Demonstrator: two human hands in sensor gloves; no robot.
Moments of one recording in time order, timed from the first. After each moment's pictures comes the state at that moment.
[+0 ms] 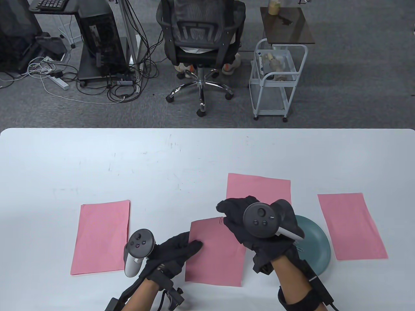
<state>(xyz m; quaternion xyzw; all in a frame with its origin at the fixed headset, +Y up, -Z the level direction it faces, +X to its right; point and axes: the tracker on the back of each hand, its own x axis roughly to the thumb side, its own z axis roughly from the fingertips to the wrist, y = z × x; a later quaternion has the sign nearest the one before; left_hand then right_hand) -0.150 -0.763 -0.250 -0.13 -0.19 0.61 0.76 0.111 -0.586 -0.267 0.29 -0.01 0.93 0.22</state>
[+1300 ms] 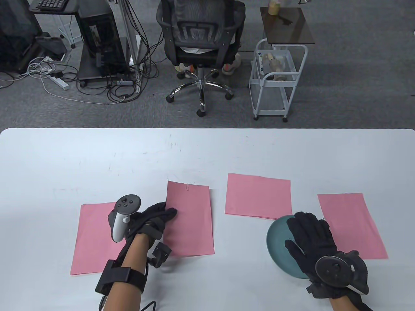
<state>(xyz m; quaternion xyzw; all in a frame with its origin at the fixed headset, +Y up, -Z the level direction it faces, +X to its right) -0.210 -0.780 -0.340 -0.24 0.07 0.54 0.80 0.267 -0.688 -0.216 0.20 -0.14 0.96 0.17</state>
